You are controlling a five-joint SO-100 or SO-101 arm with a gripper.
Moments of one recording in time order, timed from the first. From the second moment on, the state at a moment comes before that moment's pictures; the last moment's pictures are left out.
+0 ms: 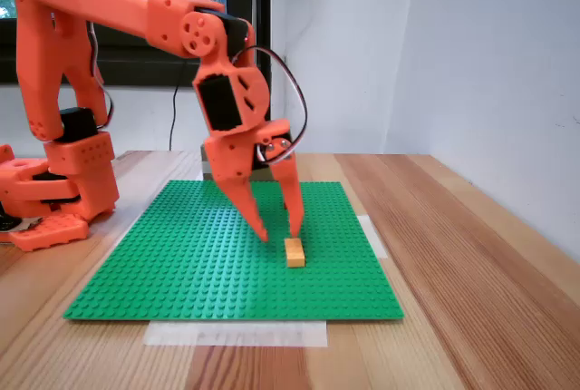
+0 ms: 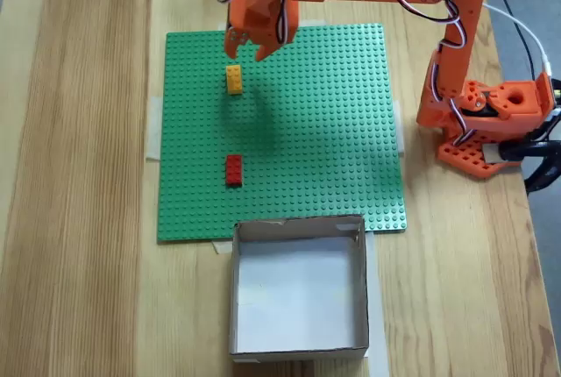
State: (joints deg) arm 17.8 84.2 99.0 59.0 -17.8
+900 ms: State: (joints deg) arm 16.9 83.3 97.1 60.8 -22.4
